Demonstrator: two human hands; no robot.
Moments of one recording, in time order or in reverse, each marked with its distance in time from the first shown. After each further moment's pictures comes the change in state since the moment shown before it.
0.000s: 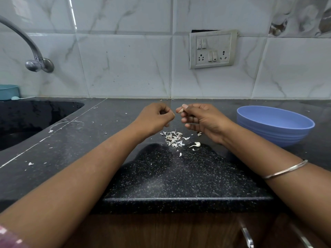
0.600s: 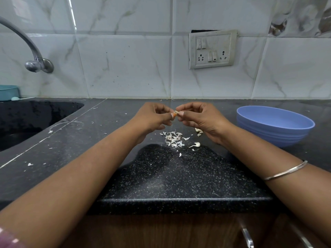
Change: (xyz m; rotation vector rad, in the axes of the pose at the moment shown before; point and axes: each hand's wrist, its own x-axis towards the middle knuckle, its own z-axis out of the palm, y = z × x) left_hand 0.000 0.002 -0.004 -0.260 -0.052 -0.127; right_hand -0.002 0.000 0.002 -0.062 0.055 -0.092
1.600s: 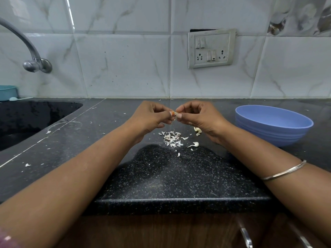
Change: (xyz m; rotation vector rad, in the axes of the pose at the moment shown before) left_hand -0.004 0.002 0.001 -0.024 0.016 0.030; right_hand -0.001 0.001 -0.001 -0.047 -0.017 -0.066
